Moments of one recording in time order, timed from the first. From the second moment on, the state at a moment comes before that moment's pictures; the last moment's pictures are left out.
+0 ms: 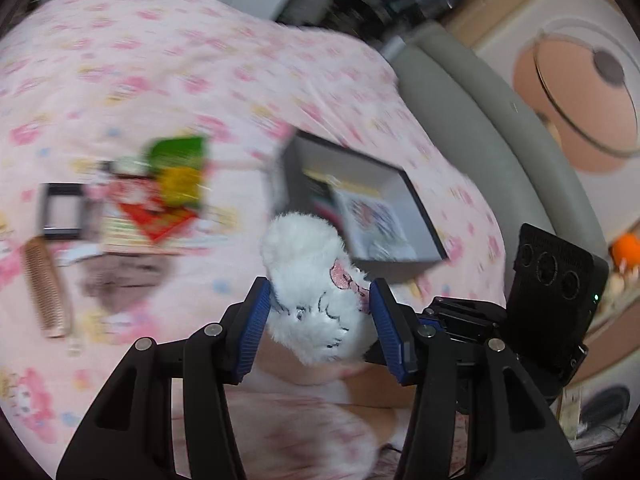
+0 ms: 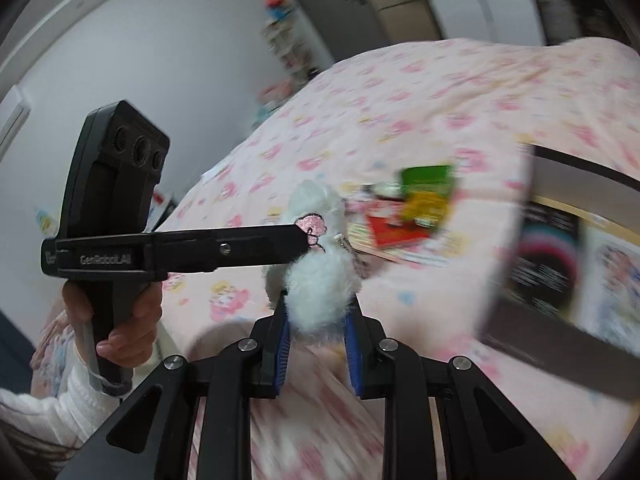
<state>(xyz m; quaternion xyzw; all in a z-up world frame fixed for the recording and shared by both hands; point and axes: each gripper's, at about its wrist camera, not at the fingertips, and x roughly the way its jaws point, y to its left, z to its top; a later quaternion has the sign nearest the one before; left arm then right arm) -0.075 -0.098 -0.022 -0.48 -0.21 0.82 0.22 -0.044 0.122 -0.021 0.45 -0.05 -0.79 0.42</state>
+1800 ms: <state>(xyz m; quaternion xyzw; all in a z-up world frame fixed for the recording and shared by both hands) -0.128 0.086 -0.173 -0.63 -0.22 0.72 0.18 -0.076 0.315 -0.180 0.56 -0.22 -0.79 0.09</state>
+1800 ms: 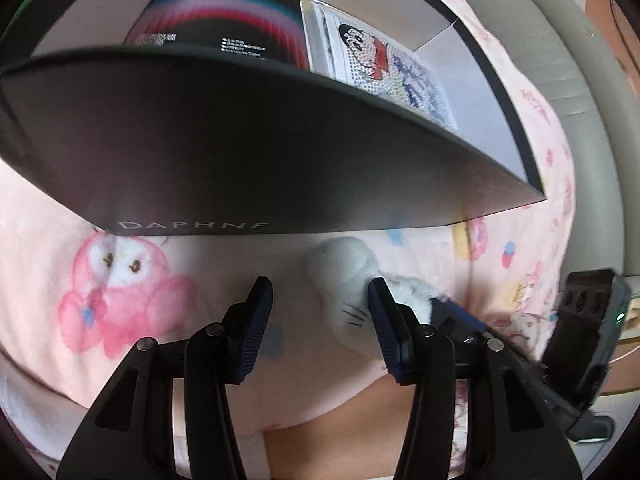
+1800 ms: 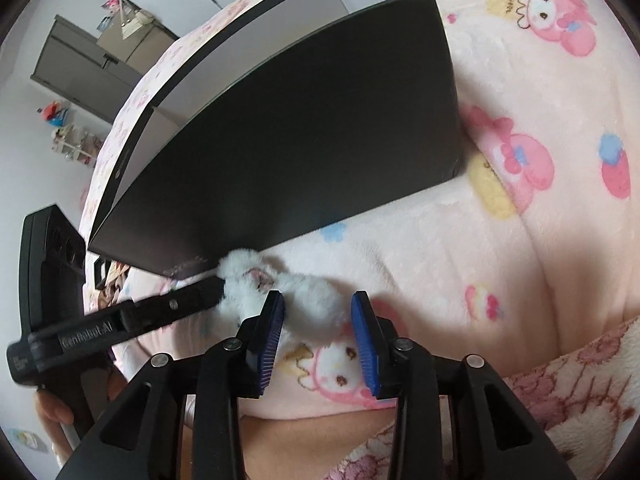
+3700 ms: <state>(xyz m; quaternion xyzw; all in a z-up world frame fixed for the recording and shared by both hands) -0.059 0.115 0.003 -0.51 -0.18 0.80 0.27 -0.015 0.350 -0.039 0.43 -0.26 -0.85 0.14</state>
